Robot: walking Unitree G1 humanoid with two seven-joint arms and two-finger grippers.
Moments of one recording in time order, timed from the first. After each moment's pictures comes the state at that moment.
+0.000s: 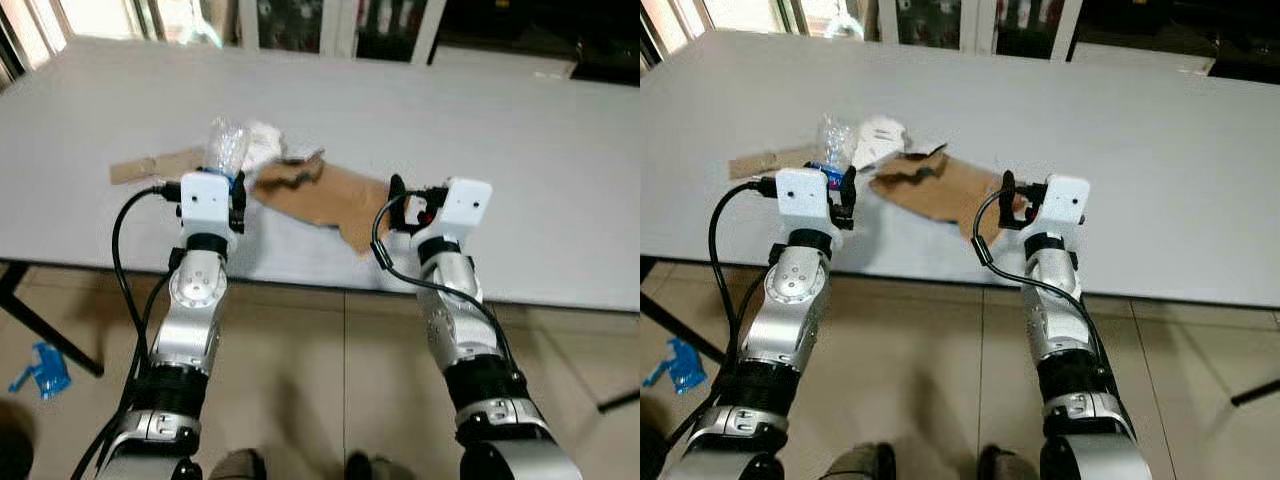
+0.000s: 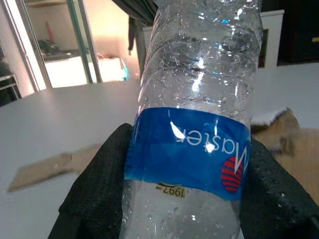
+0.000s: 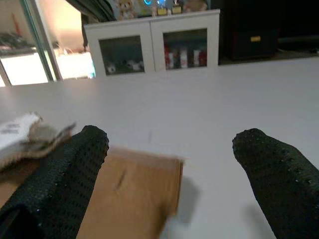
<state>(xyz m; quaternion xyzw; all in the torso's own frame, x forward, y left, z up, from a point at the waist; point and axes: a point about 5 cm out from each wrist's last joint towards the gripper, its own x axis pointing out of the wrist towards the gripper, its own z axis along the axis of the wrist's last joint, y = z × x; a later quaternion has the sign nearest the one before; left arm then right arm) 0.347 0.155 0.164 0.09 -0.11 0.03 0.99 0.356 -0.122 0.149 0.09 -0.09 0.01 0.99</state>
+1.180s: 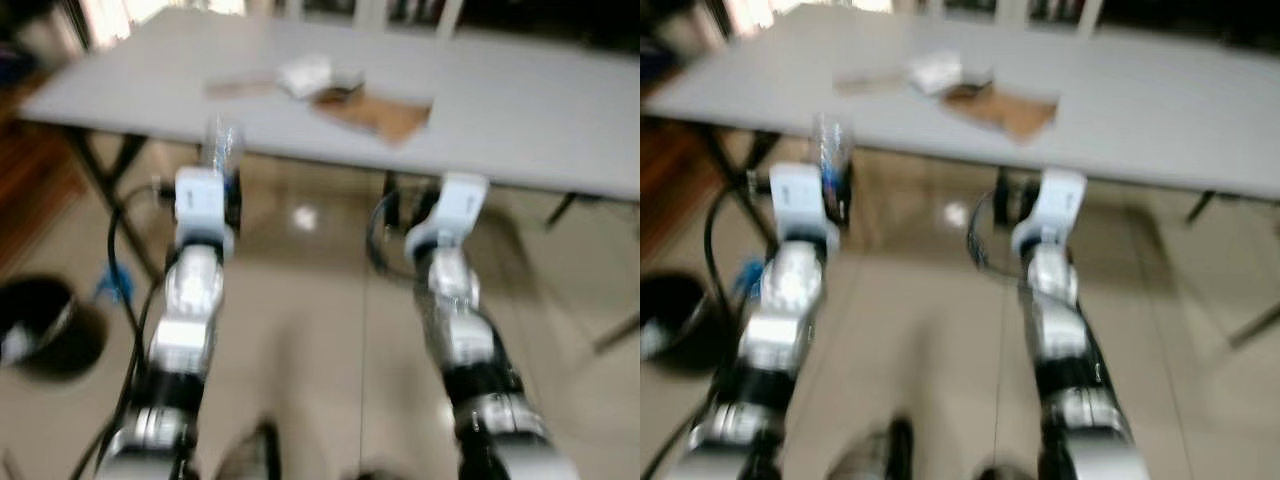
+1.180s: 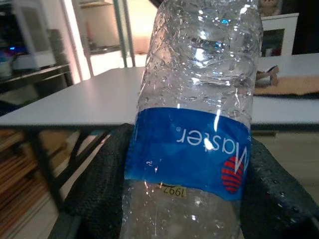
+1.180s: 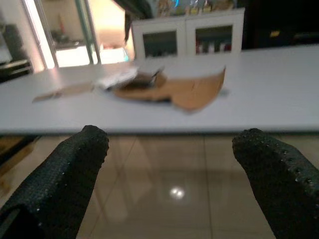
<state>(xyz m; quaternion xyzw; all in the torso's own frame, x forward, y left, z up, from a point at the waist) 0.345 0.159 0.158 0.08 -0.10 0.04 0.99 0.355 -0.117 0.143 0.09 -0.07 0.02 0.99</state>
